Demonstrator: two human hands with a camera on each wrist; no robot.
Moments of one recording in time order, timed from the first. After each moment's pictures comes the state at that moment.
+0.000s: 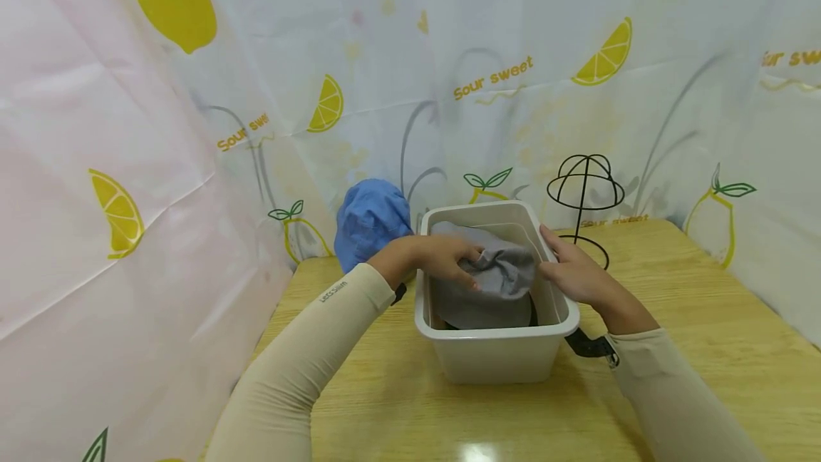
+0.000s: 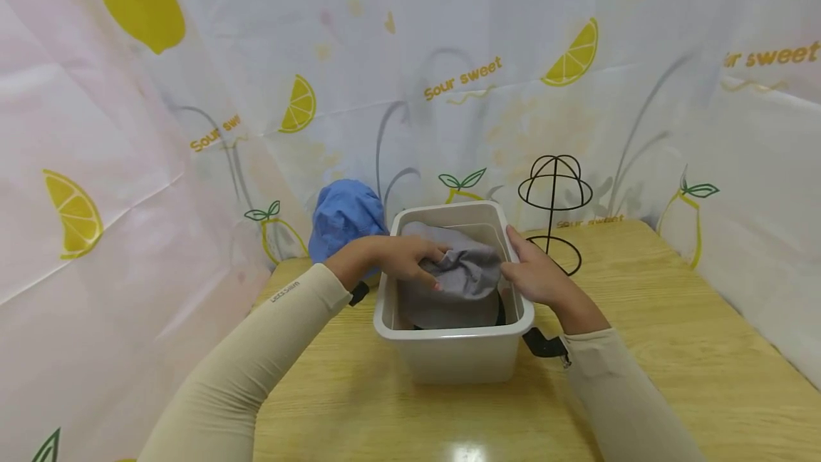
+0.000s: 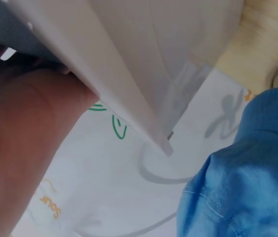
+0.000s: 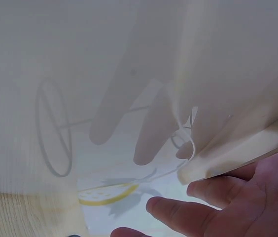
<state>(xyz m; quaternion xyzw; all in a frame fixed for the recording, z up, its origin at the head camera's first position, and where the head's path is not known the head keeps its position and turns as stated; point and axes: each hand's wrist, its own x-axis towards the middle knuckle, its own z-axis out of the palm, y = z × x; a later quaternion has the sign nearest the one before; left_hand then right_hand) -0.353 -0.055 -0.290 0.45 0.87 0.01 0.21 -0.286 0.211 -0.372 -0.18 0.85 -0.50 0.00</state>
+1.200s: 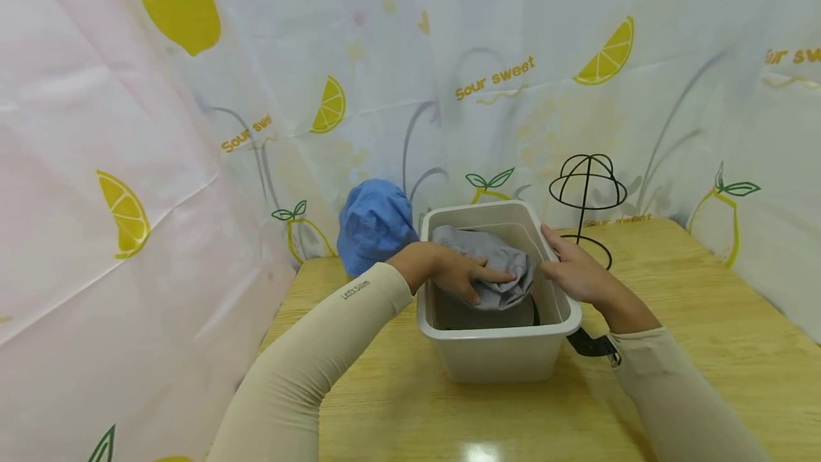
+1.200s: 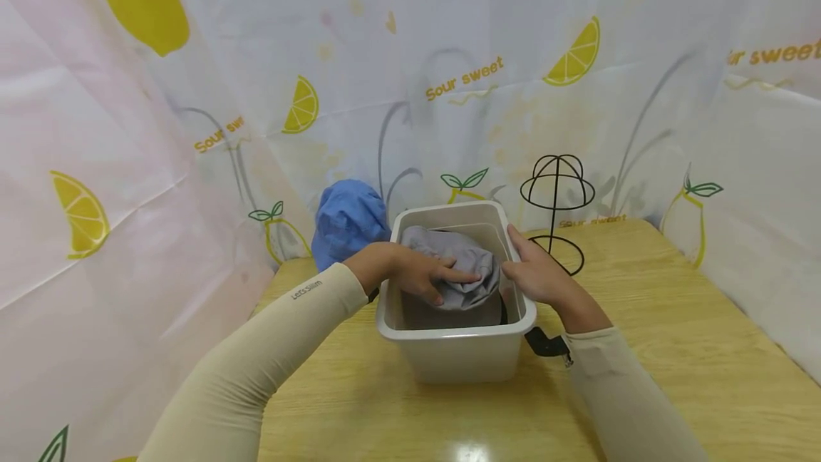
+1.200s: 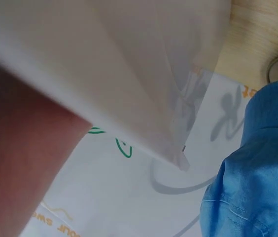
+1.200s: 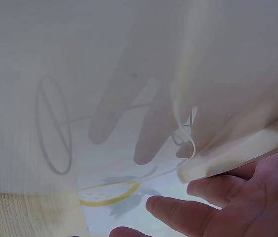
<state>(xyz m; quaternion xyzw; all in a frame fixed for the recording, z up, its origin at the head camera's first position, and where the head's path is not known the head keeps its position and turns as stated) -0.338 -0.035 -0.300 0.37 0.87 -0.07 0.33 -0.285 0.210 -0.371 -0.18 0.84 -0.51 0.01</state>
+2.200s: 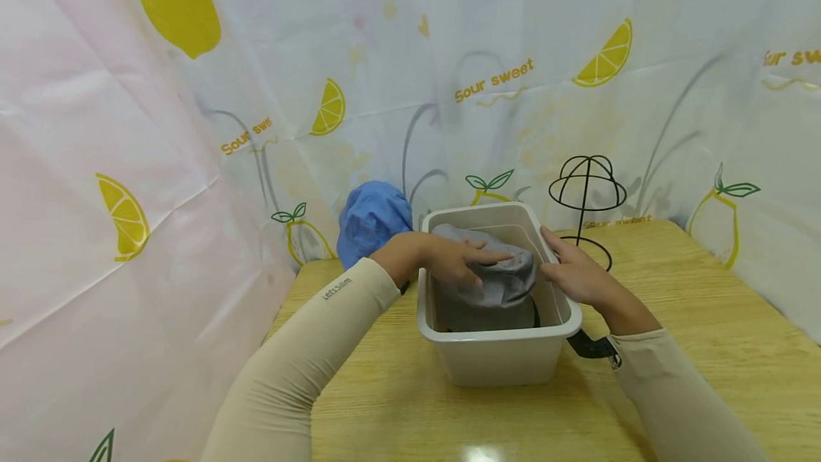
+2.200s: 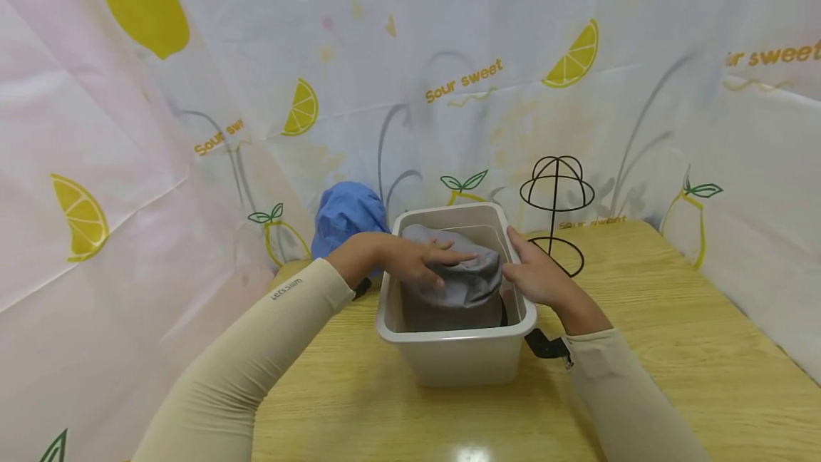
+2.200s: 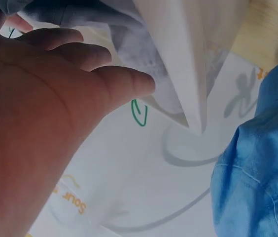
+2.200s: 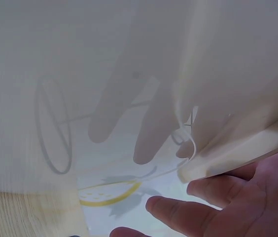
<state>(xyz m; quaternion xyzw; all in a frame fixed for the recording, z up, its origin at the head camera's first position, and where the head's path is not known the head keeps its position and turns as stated) -0.340 -0.044 -0.275 0.41 0.86 -0.02 0.30 -0.286 0.211 -0.372 -0.18 0.84 -0.51 0.01</state>
